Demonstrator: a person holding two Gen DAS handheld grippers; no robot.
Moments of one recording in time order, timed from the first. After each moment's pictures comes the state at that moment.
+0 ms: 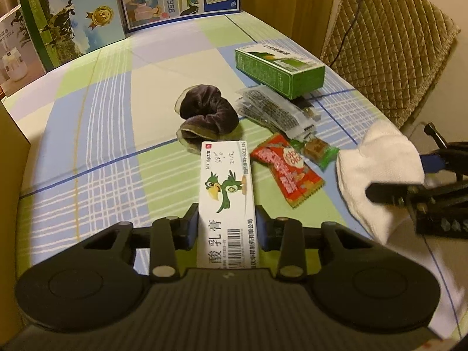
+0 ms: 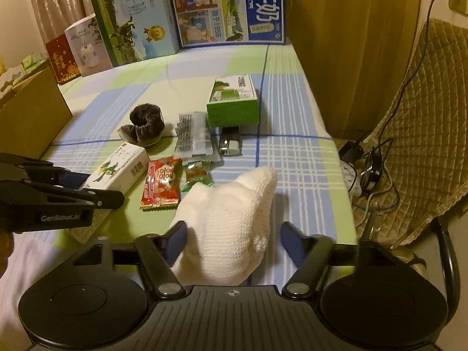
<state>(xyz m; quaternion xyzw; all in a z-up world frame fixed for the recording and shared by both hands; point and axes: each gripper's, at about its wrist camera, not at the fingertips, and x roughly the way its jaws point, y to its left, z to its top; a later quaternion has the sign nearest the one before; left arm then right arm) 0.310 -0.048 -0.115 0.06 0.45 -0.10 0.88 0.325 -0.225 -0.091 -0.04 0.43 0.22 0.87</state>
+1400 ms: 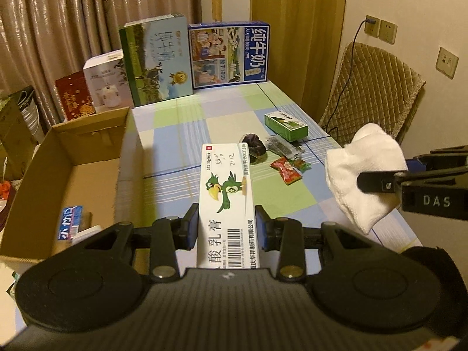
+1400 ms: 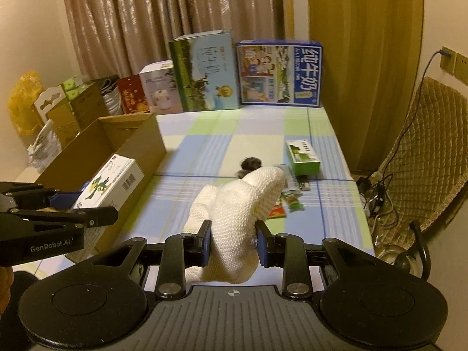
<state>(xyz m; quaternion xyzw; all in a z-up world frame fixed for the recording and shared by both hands) 0.103 0.034 0.061 0.03 0.37 -0.05 0.93 0.141 -0.154 0.071 -0.04 0.36 0.25 0.90</state>
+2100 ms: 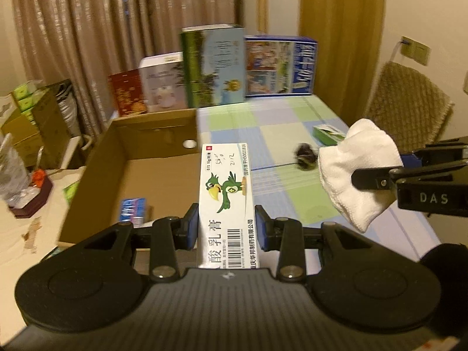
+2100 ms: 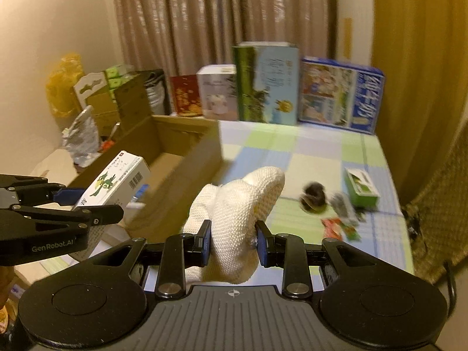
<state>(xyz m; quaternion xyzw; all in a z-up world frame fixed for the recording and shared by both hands) 0.073 0.119 0.084 0.02 0.35 0.02 0.94 0.132 -0.060 0.086 -0.08 0.33 0.34 0.88</state>
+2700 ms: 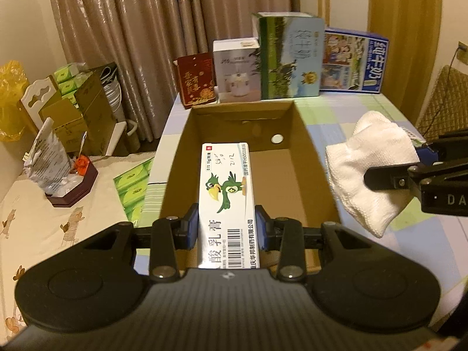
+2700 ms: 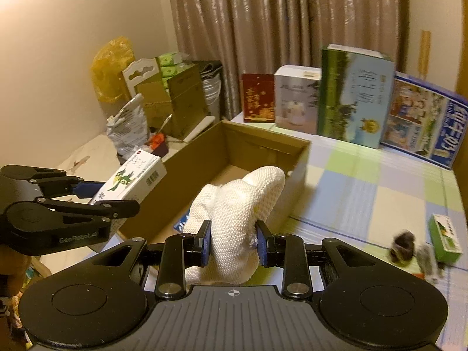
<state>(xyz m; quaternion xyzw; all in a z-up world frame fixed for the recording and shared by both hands) 0.112 0.247 0.071 0.02 0.37 0.10 0.92 0.172 0.079 0.072 -0.10 0.34 0.43 0.83</state>
